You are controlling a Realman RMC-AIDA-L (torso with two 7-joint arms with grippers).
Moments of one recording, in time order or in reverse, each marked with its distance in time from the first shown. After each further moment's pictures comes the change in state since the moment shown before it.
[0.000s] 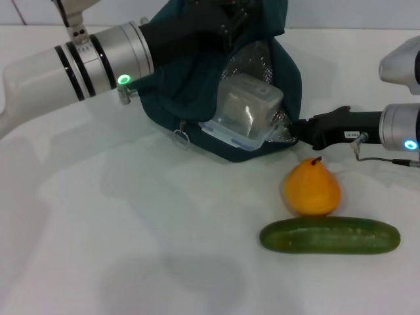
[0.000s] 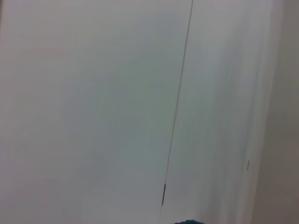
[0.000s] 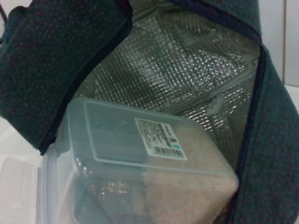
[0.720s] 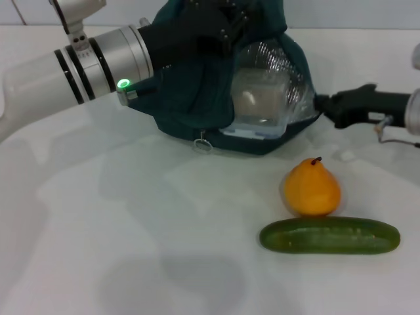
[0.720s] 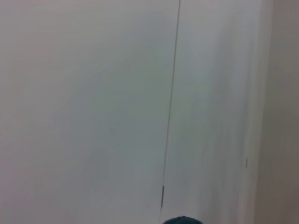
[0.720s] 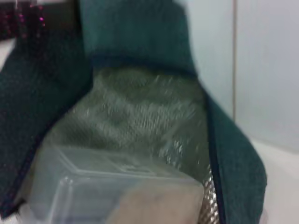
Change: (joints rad) left arm 0.011 0.002 -0.002 0.010 -0.003 0.010 0.071; right arm -0.101 -0.006 0.062 -0.148 0.008 0.018 -0.059
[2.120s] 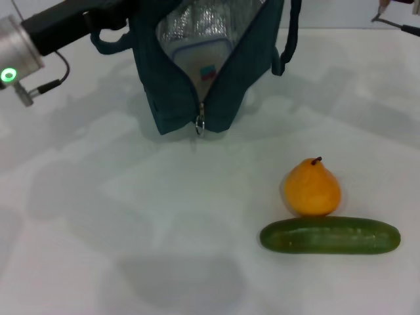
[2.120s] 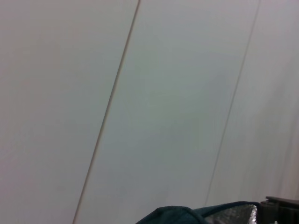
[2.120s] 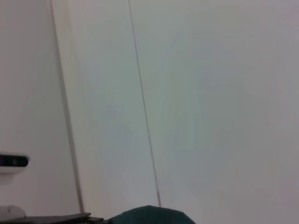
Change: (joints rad) left arm 0.129 0.063 0.003 -0.229 -0.109 0.252 -0.308; right arm 0.179 -0.015 0.277 -0.069 0.171 -0.331 -0.092
